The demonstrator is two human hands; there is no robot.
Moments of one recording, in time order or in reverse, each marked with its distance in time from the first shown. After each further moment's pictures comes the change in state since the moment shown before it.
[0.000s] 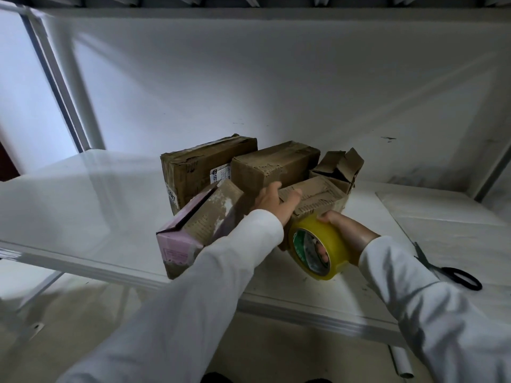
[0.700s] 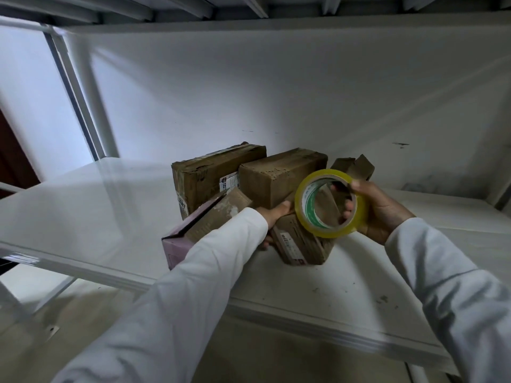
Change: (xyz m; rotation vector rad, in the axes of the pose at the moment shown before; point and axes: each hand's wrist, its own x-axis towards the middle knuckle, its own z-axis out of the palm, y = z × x) left_hand 0.029 -0.022 -0.022 -0.129 -0.125 -0.481; right_hand 0.003 -0.034 -0.022 0.411 -0.245 -0.394
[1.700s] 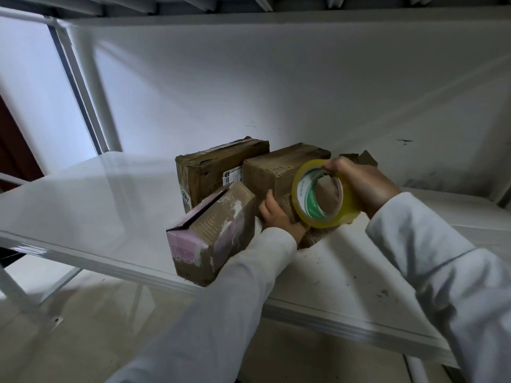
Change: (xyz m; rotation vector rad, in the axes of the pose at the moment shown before) left_hand -0.018 -0.021 0.048 0.038 0.283 0.446; right_hand 0.007 -0.019 0.035 -0.614 0.351 -0.055
